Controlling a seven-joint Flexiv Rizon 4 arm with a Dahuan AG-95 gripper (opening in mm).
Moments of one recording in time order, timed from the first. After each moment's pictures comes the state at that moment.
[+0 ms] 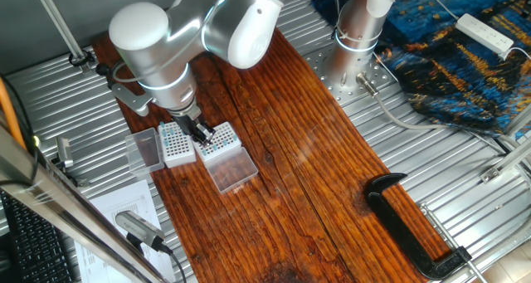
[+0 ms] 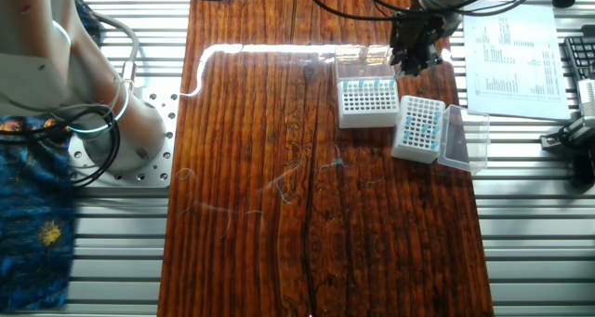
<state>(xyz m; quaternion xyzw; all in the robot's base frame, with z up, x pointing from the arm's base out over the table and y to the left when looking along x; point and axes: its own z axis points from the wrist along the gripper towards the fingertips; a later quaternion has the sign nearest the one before) 0.548 0.092 0.124 0.19 -0.98 -0.01 0.05</state>
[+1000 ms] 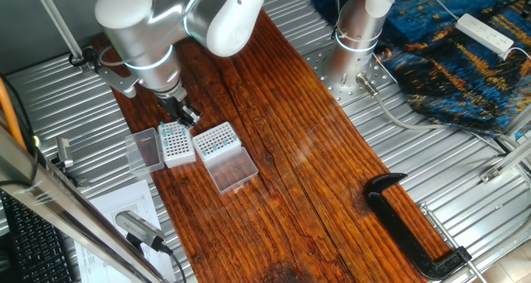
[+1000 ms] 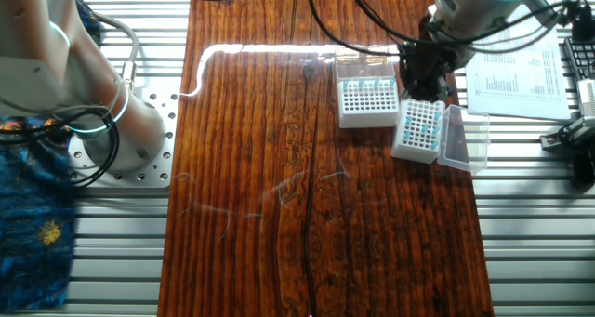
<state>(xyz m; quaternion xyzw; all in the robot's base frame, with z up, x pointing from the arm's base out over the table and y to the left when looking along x) 0.560 0.027 0.123 0.23 -0.97 -0.01 0.05</state>
